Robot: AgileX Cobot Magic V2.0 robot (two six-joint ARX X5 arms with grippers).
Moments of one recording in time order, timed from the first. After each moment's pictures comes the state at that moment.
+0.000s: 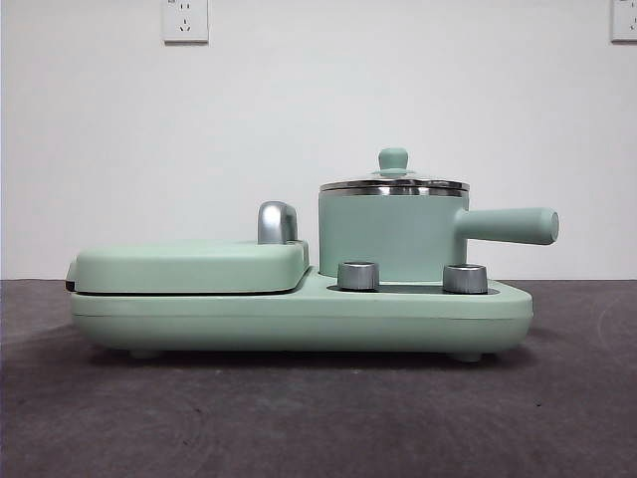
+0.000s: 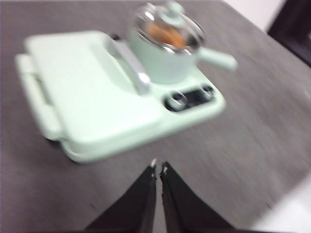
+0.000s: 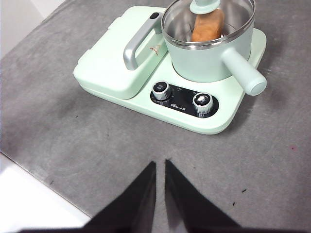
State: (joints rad) left arm -0.55 0.39 0.84 -0.86 0.11 -0.20; right arm 0.40 0.47 0.97 -1.04 -0.26 0.20
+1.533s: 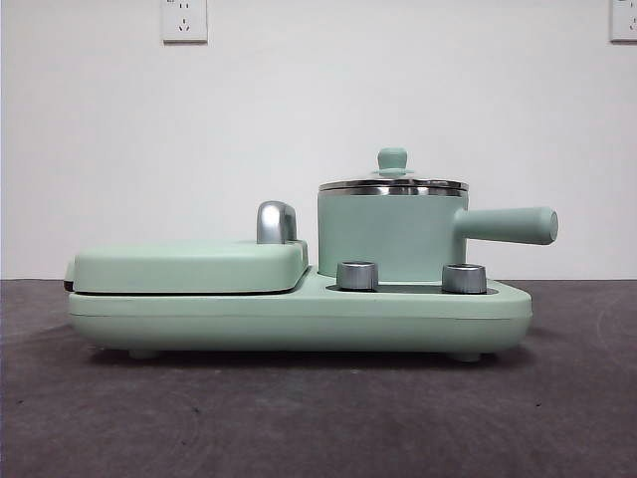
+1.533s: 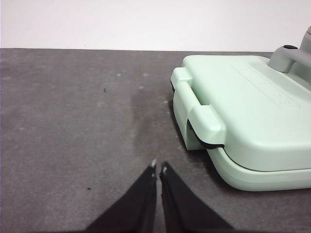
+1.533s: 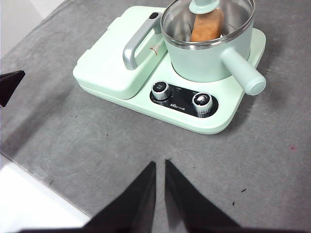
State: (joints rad) left arm -0.05 0.01 0.03 -0.17 0.11 -0.03; right arm 0.40 0.47 0.97 -1.03 -0.26 0.20
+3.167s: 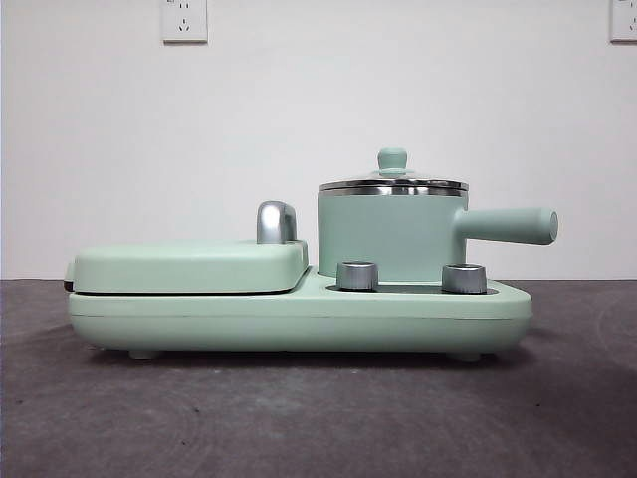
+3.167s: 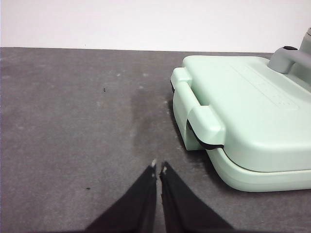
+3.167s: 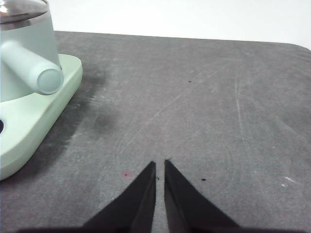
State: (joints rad) left arm -0.05 0.01 0.03 -0.17 0.11 -0.04; right arm -0.02 0.00 0.04 -0.23 -0.04 0.00
